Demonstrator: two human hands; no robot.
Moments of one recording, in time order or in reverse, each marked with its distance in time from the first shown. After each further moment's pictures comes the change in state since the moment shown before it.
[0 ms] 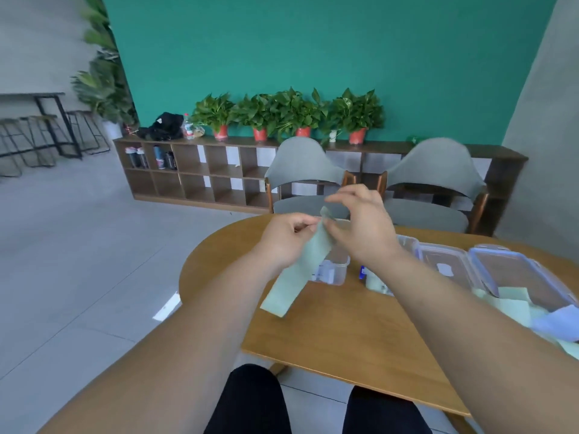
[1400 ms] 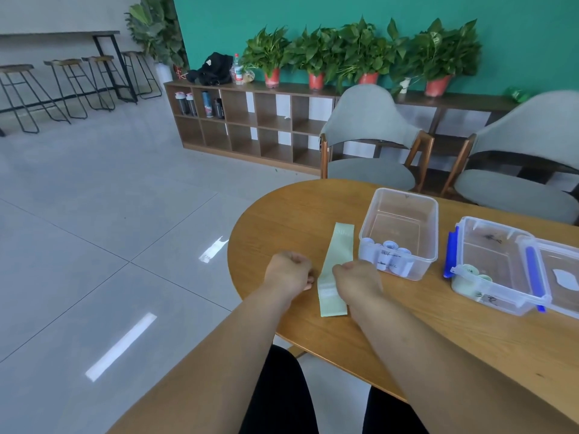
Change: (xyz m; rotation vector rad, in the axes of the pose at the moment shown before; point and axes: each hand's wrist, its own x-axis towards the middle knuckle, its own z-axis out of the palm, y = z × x) left_hand -0.009 -0.173 -0.053 -0.183 0.302 -0.688; right_hand -0.043 -0.034 0.216 0.368 -0.430 0.925
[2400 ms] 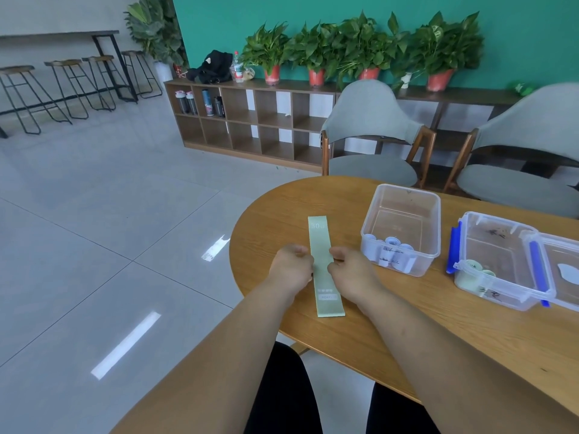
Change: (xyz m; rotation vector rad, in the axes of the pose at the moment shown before) left_hand -0.002 0.002 0.000 0.040 -0.046 0.032; right_hand 0.011 0.001 -0.003 -0.163 -0.147 -0.323
